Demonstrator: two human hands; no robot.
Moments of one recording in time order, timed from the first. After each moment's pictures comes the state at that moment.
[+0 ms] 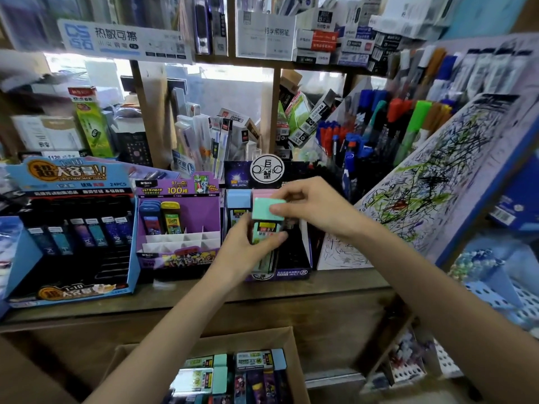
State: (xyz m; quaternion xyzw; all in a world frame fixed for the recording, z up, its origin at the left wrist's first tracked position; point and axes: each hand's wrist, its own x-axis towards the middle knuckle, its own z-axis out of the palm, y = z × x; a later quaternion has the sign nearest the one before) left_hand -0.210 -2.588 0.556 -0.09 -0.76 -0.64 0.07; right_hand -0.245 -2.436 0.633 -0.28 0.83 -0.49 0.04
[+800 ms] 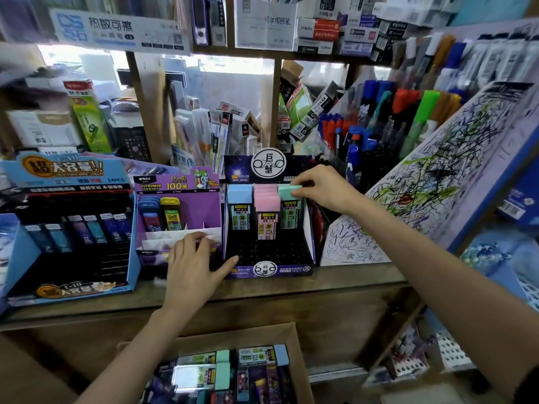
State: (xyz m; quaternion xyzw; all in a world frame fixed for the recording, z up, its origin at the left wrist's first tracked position) left_hand -0.215 -2.657 0.481 0.03 -0.96 -0.13 0.25; right_hand -0.322 -2.415 0.612 -0.23 0.94 -0.26 -0.08
